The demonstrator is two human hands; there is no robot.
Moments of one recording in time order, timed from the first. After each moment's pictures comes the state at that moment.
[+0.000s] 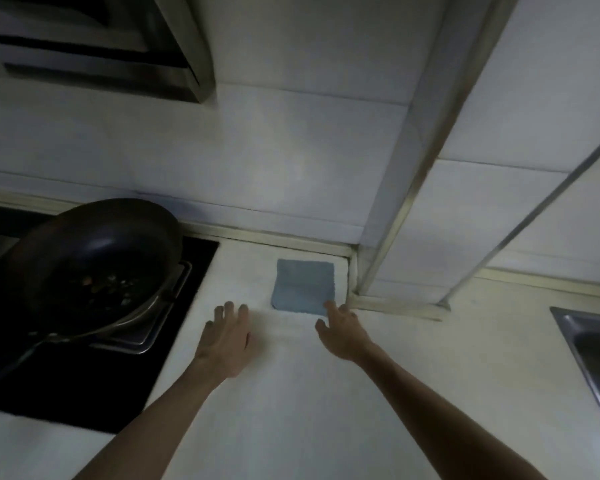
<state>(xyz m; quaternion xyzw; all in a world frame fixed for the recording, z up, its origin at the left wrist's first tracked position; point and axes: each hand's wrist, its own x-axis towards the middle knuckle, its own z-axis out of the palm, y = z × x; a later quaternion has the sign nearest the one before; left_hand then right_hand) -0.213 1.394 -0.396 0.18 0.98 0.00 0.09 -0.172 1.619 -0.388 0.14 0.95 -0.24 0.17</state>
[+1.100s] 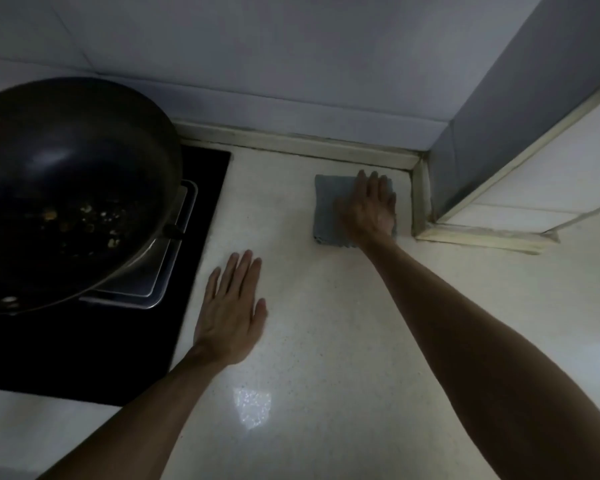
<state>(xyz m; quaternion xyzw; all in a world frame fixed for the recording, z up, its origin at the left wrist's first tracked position) -0.233 1.319 -0.518 0.25 0.96 0.08 0.08 -0.310 1.599 -0.492 0.20 0.96 -0.17 0.03</state>
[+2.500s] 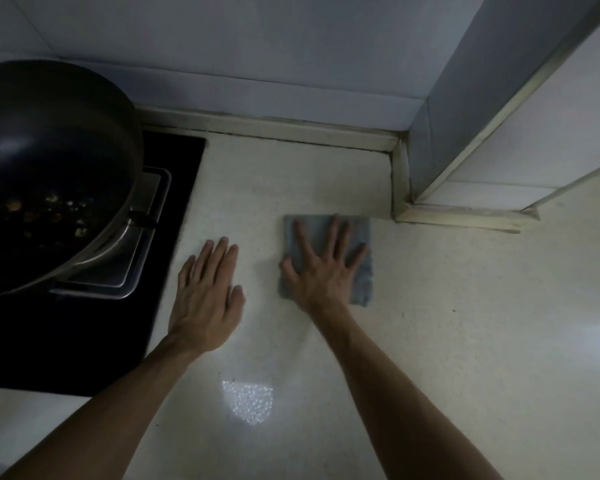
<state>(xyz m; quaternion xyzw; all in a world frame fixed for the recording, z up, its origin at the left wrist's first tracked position) -0.231 1.323 -0.515 0.24 0.97 0.07 0.06 -0.203 1.523 -0.509 0.18 0.97 -0.15 0.11</state>
